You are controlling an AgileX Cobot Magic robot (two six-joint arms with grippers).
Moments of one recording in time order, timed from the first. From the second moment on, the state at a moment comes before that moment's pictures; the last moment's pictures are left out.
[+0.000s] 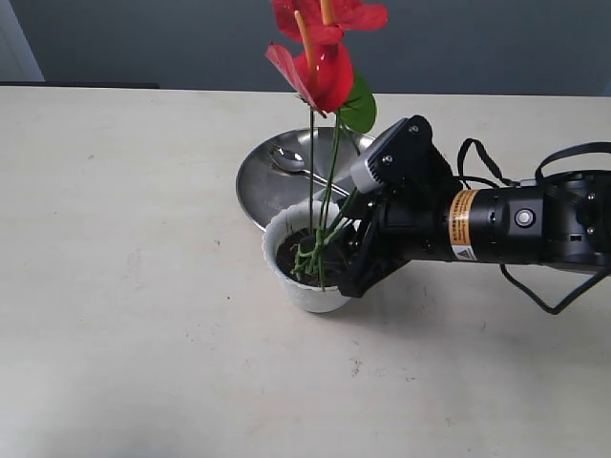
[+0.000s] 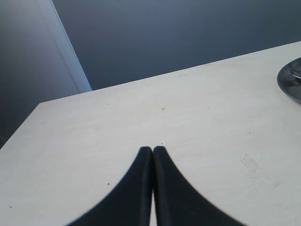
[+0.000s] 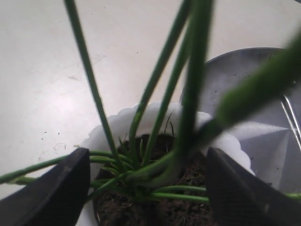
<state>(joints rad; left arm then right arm) -0.03 0.00 0.00 0.21 0.25 0.01 0.61 1.64 -0.63 -1.06 -0.53 0.73</state>
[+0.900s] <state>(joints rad) -0.03 0.00 0.00 0.21 0.25 0.01 0.61 1.59 -0.63 -1.15 -0.46 0.82</state>
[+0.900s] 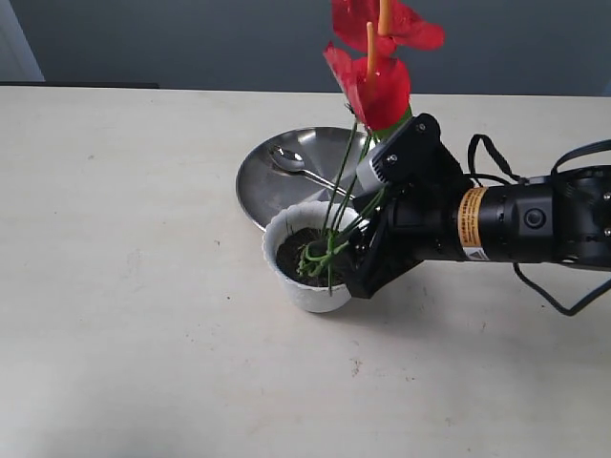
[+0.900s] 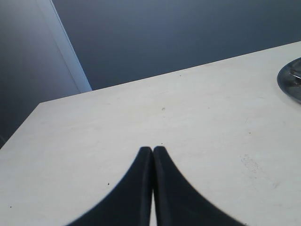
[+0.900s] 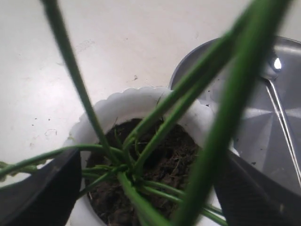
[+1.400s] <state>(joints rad) -0.03 0.00 0.00 0.21 0.25 0.01 0.61 1.59 -0.63 -1.18 -0.45 0.85</state>
